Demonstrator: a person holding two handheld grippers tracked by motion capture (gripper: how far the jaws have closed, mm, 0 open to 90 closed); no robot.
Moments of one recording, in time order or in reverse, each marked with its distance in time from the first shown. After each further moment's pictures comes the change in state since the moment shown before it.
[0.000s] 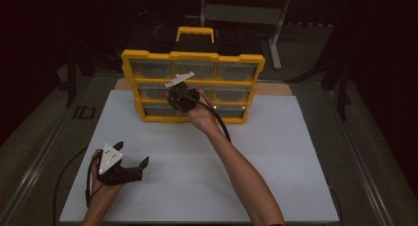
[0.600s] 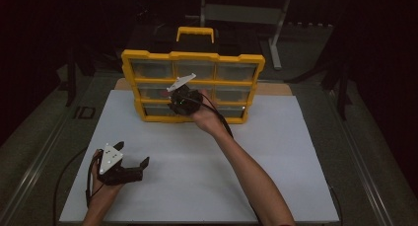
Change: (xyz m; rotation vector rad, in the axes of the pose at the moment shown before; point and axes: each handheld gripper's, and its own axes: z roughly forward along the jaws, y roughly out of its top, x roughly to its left) left arm -0.001 0.000 0.001 0.001 -0.002 0.000; right arm 0.004 -0.005 -0.018 0.037 0.050 -0.066
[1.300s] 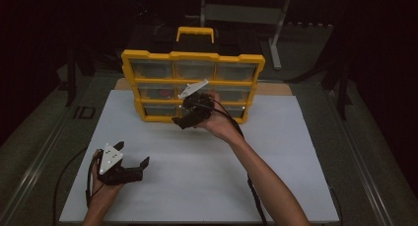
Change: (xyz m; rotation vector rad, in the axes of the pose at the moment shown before) left arm 0.000 0.000 0.000 -0.002 0.002 -0.001; right arm 0.001 -0.027 -0.031 -0.002 0.054 -0.006
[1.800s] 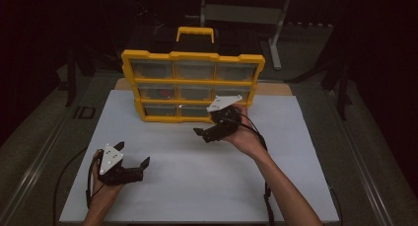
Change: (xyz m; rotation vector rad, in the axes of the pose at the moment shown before) left arm -0.001 0.000 0.000 -0.006 -0.006 -0.002; right arm 0.000 -0.060 -0.056 -0.090 -0.031 0.022
